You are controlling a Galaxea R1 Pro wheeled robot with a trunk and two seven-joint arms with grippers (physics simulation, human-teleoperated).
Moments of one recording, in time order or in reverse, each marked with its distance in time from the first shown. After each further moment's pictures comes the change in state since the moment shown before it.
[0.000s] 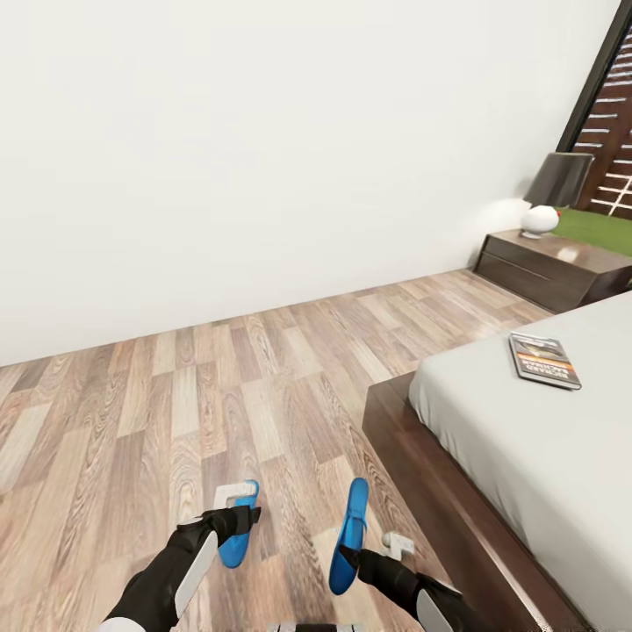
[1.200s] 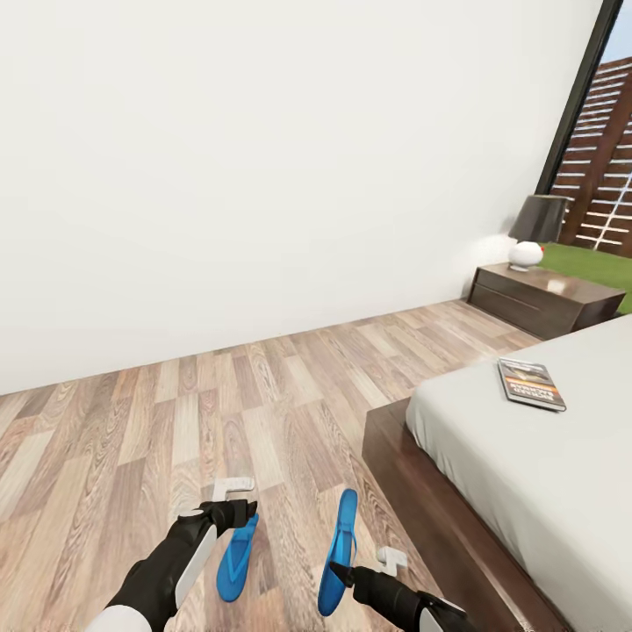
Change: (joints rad) left arm -0.031 0.014 -0.018 0.018 -0.059 -0.005 -0.001; right arm 0.032 -0.003 0.012 0.018 0.008 -0.004 0.157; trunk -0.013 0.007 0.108
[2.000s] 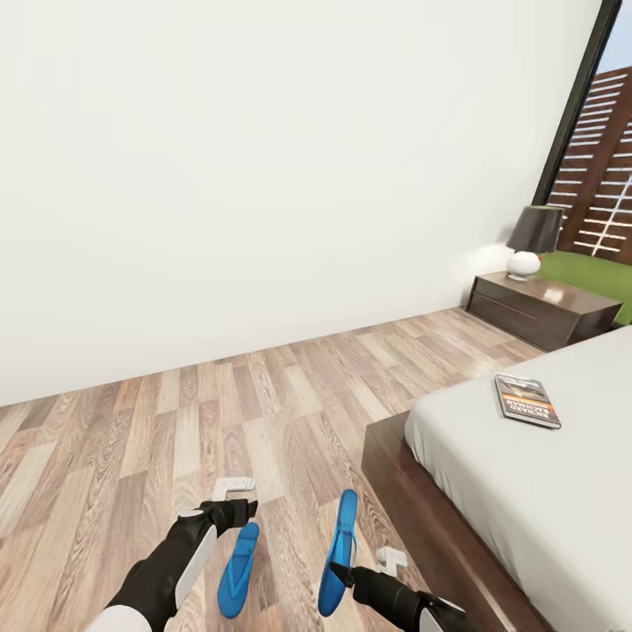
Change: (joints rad) left arm 0.000 0.000 0.000 0.002 0.000 -0.007 -0.004; right arm 0.000 0.000 0.001 0.000 0.001 0.000 -0.002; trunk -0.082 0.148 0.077
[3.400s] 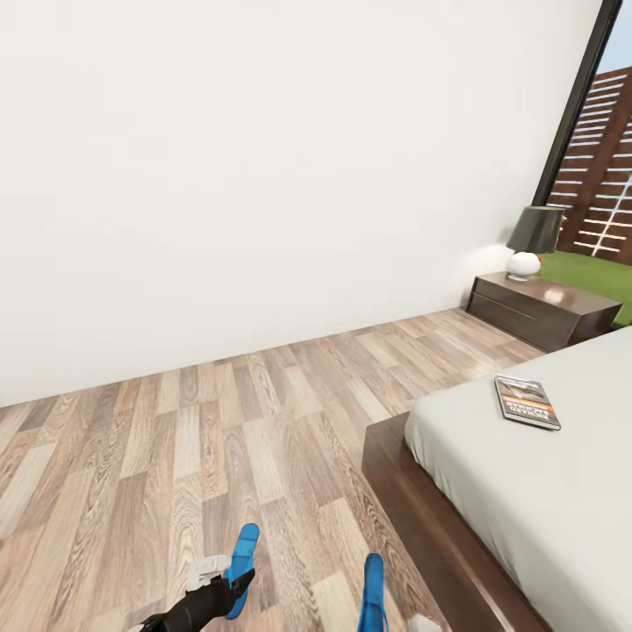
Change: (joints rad) left arm 0.175 0.041 0.261 0.253 0.025 -0.363 -0.607; right arm 0.006 -0.084 0.002 0.274 -0.002 -0.008 -0.001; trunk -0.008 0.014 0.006
